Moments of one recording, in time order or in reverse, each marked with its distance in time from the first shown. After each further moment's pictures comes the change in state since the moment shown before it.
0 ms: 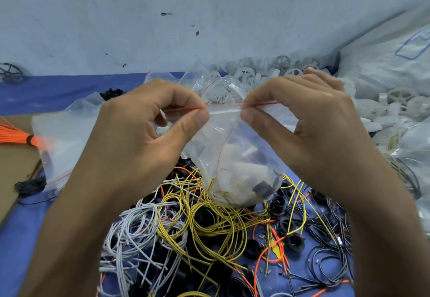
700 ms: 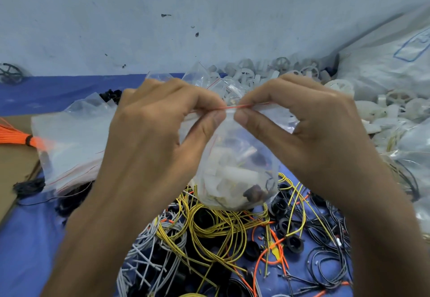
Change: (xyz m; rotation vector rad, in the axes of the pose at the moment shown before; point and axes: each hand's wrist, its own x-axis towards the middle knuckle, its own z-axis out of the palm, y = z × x) left_hand -0.001 0.014 0.013 0.242 0.087 0.087; right_hand -0.001 0.004 0.001 0.126 0.053 -0.036
